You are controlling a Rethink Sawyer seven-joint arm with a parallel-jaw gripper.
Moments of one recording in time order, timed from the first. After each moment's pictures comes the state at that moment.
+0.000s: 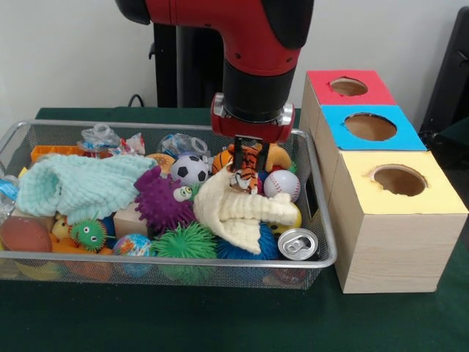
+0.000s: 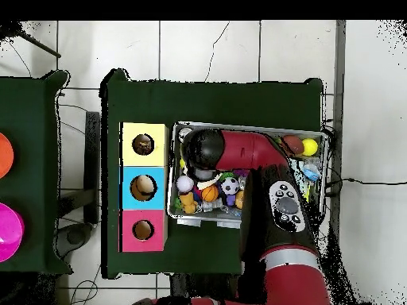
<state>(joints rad) -0.28 -0.51 0.10 1.40 -0.20 0.88 1.83</state>
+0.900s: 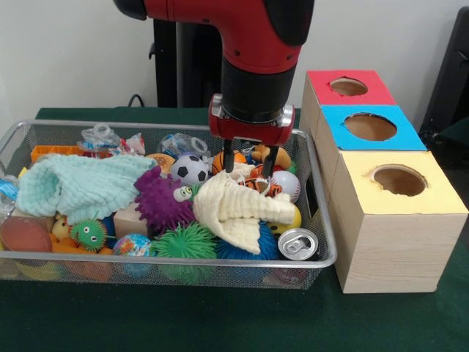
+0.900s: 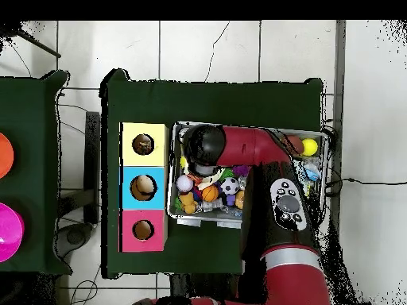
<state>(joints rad) -0.28 -0.51 0.10 1.37 -0.20 0.88 1.83</state>
